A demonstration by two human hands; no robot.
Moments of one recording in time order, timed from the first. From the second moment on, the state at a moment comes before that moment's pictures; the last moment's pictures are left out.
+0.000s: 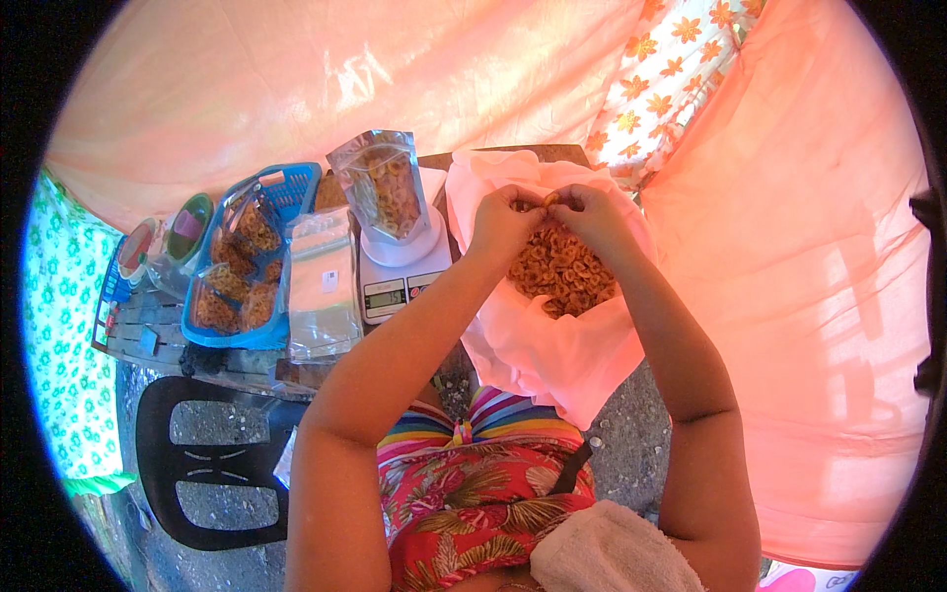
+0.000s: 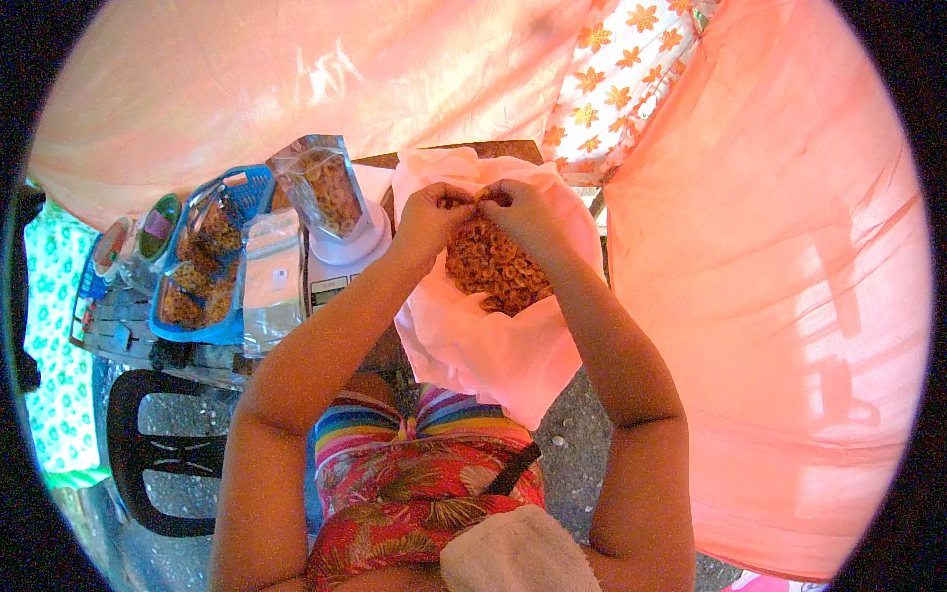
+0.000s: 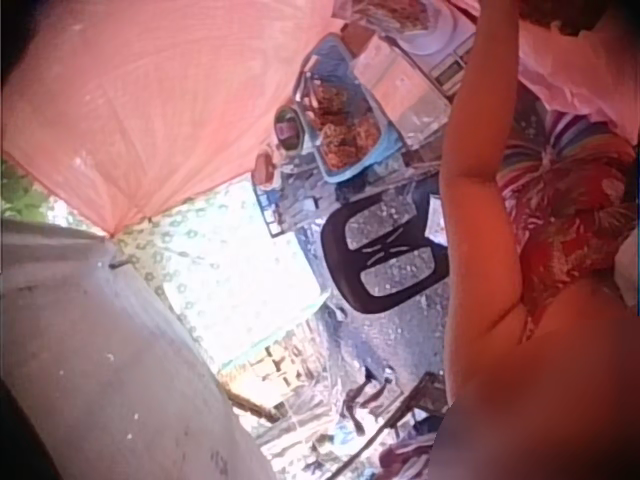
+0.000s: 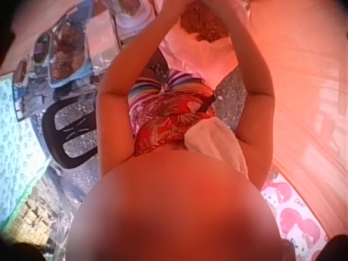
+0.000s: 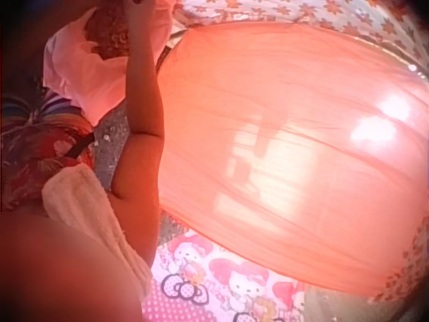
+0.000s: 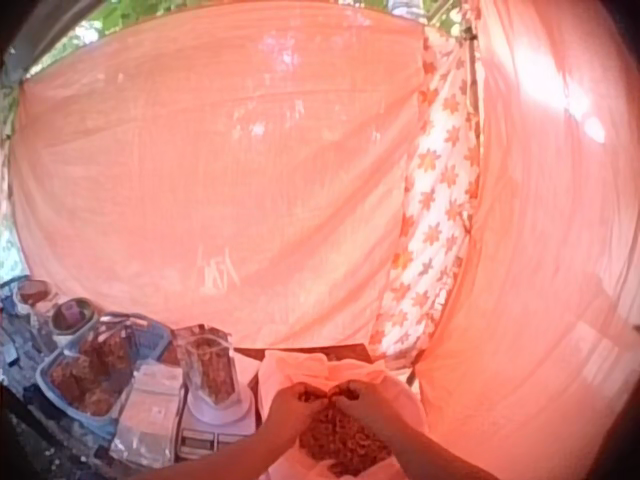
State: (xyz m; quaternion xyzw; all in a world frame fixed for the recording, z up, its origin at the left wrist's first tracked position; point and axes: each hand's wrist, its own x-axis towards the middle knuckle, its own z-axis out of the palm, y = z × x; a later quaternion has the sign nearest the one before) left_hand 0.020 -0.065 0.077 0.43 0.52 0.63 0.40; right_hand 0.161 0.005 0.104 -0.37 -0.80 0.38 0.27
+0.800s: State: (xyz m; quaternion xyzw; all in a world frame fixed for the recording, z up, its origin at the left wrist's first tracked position) left_hand 0.019 -0.062 0.070 0.47 0.58 0.62 0.23; right_hand 0.186 0.021 0.106 -0.35 -0.87 0.19 0.28
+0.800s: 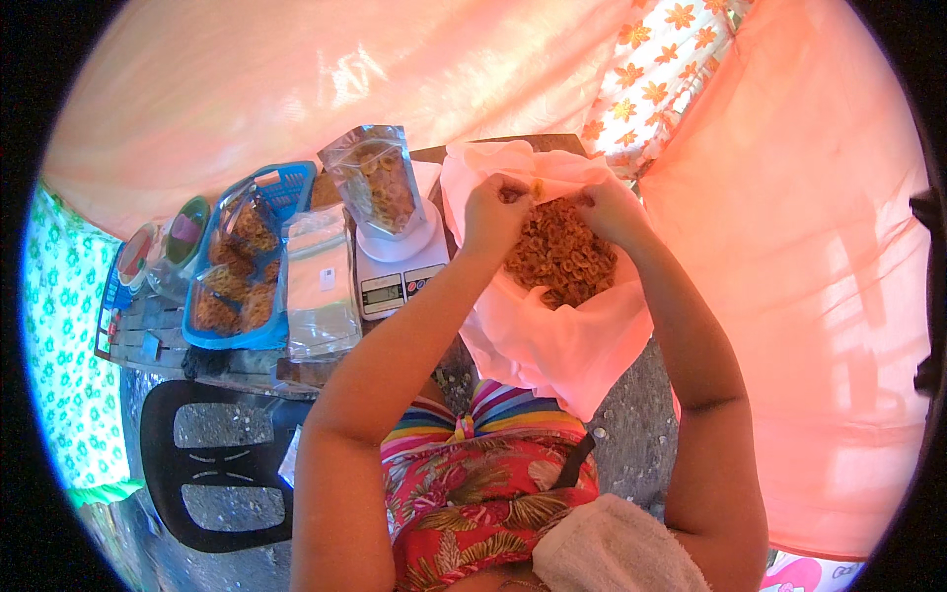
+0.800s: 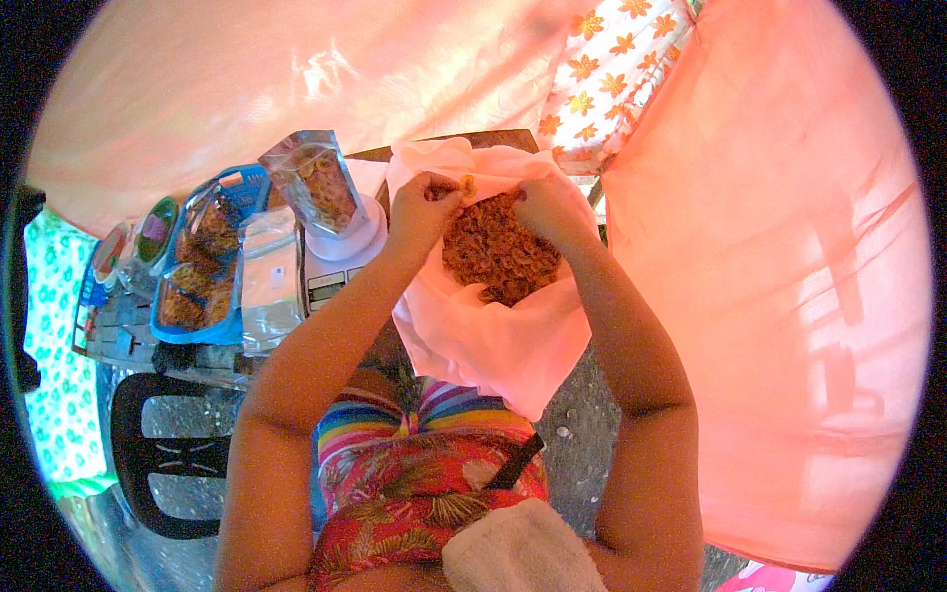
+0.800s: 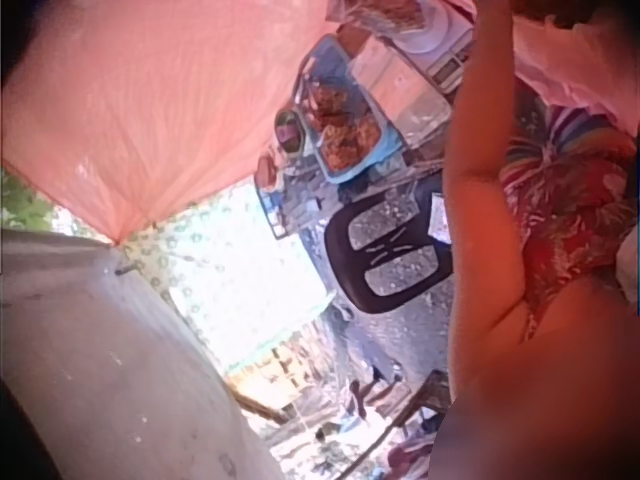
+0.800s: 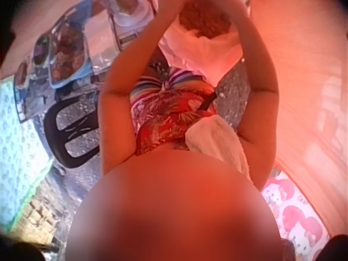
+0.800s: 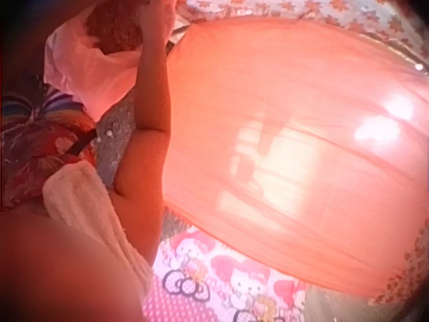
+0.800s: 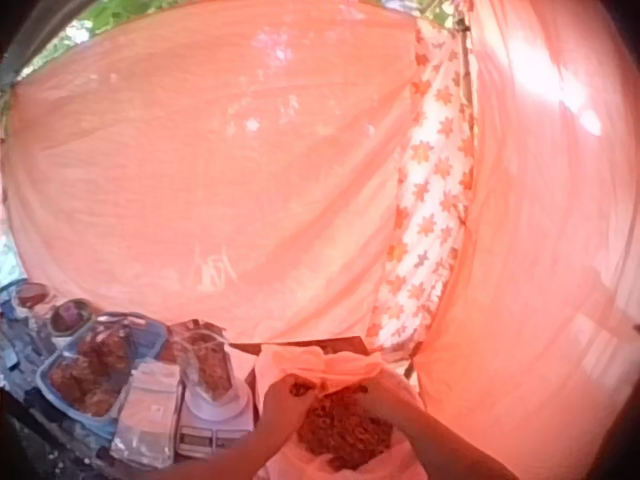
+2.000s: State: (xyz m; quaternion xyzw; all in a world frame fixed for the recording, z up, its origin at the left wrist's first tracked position) left_hand 0.000 -0.066 0.067 0.24 0.41 0.60 0.65; right_hand 0.189 0.018 0.097 -0.31 -0.92 0.25 0.04
